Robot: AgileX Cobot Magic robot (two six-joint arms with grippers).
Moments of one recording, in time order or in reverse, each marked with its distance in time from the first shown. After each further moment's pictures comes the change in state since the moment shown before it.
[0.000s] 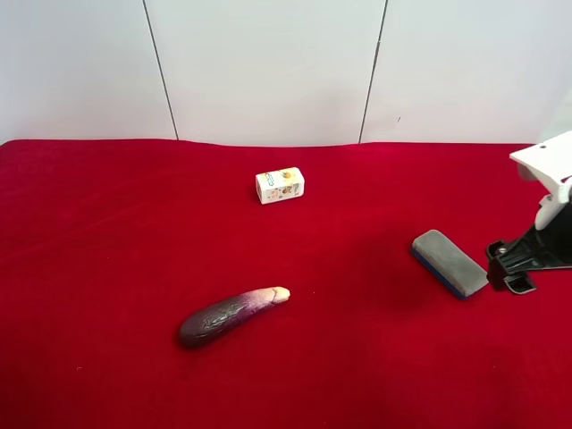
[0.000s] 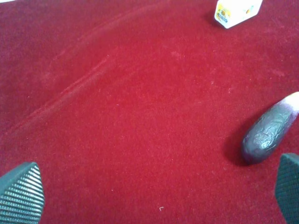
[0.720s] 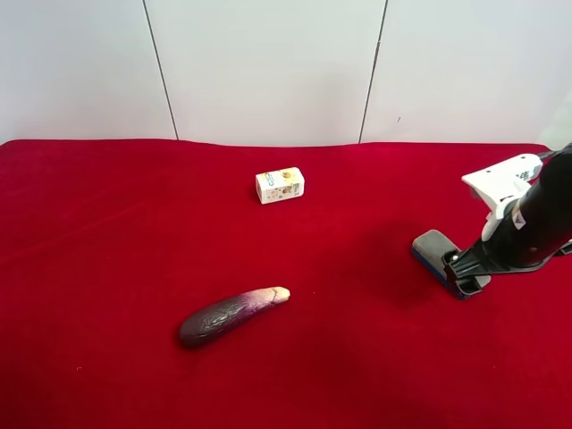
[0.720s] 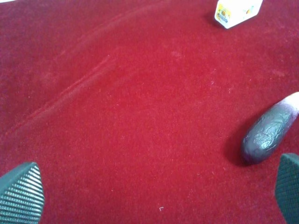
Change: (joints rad) left arm 0.000 0.000 0.000 0.000 0.000 0.000; right arm 0.000 0.297 -0.003 -0.080 -0.256 0.129
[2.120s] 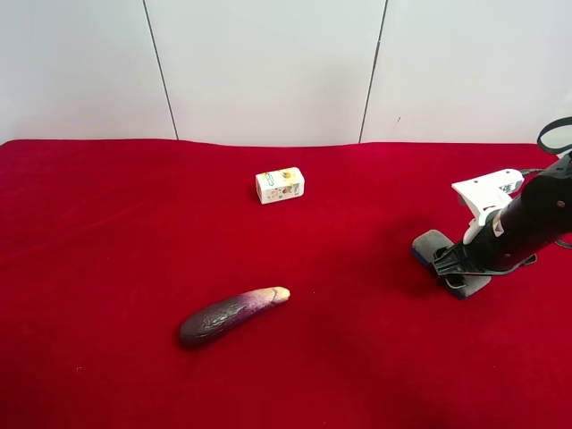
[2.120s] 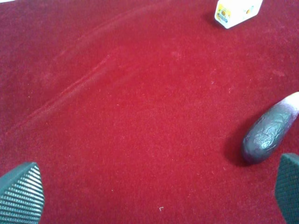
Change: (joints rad) left arm 0.000 0.000 0.000 0.000 0.000 0.000; right arm -0.082 0.151 -0.001 0.019 -0.250 -0.001
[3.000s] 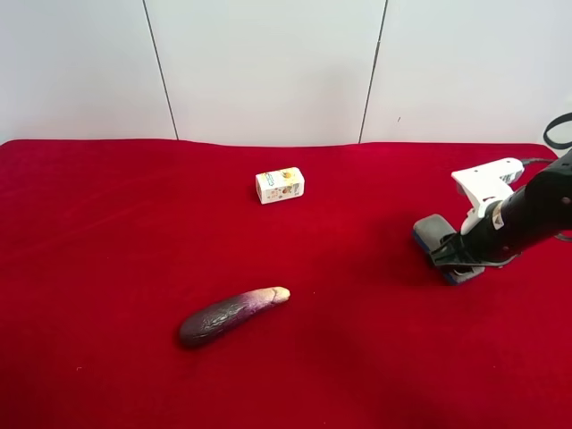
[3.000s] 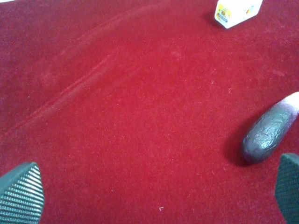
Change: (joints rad) left arm 0.000 0.000 0.000 0.000 0.000 0.000; right arm 0.011 -0.043 0.000 0.000 -0.045 0.001
